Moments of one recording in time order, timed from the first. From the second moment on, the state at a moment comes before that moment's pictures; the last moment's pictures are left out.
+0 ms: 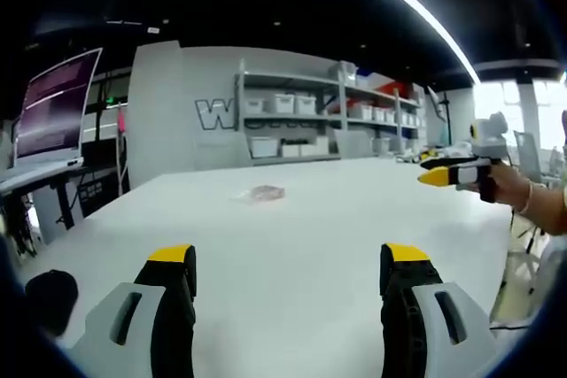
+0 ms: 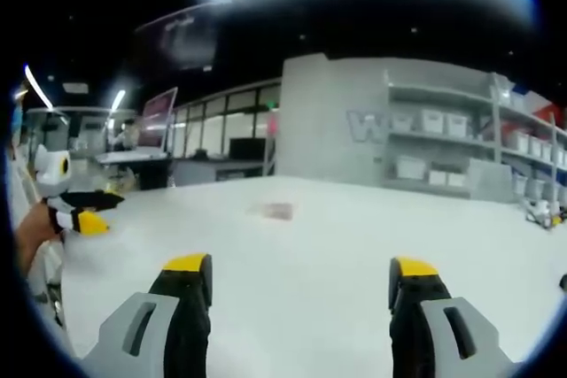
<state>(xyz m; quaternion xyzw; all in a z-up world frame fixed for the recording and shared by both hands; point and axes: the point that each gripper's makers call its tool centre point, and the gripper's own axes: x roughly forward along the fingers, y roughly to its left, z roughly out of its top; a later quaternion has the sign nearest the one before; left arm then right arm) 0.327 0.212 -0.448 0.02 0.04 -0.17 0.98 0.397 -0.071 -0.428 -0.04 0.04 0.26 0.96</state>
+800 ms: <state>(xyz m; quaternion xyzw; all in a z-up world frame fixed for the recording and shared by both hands) 0.331 0.213 -0.449 0.01 0.04 -0.17 0.98 0.418 -0.072 -0.428 -0.04 0.05 0.25 0.97</state>
